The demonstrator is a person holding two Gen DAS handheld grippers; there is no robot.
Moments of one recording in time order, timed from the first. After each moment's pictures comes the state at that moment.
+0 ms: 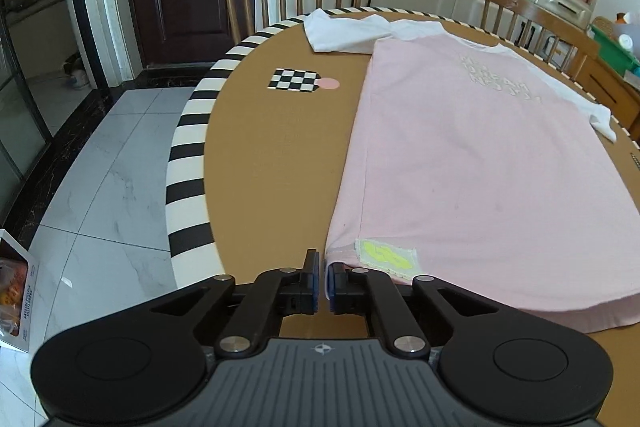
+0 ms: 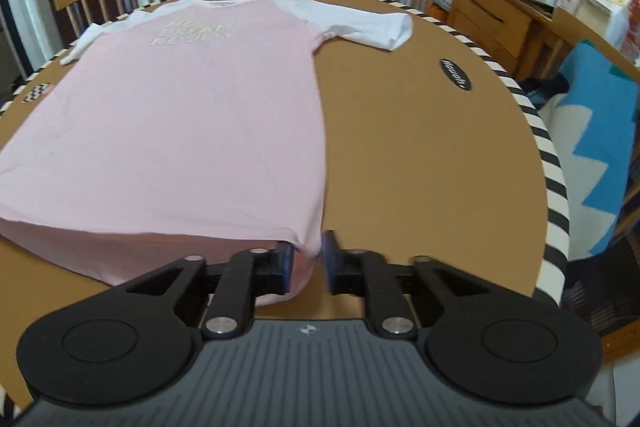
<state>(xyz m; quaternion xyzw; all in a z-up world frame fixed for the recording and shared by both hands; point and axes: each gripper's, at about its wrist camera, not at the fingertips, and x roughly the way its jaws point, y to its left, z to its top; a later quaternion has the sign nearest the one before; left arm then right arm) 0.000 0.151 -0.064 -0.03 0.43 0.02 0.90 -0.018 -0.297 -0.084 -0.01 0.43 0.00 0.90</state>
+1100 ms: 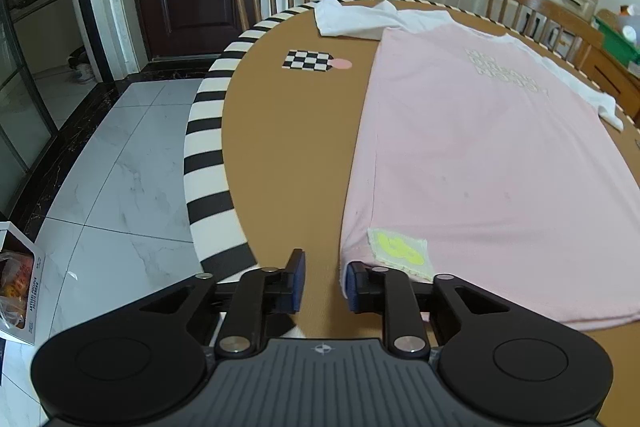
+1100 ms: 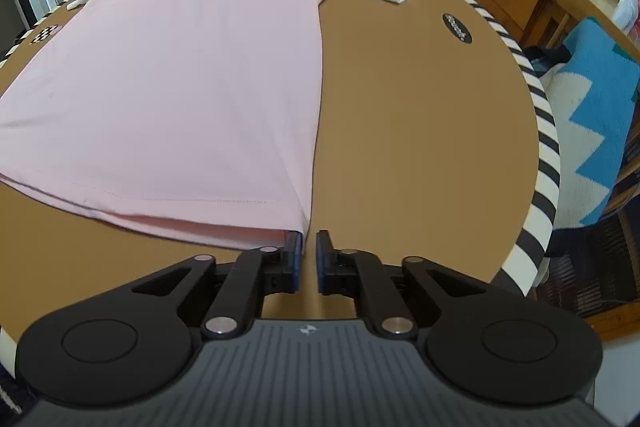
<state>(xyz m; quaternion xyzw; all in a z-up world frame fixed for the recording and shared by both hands) -0.019 0.157 -0.067 -0.04 0.45 0.03 0.89 -0.040 -0.301 -0.083 -0.03 0.50 0.02 0.87</state>
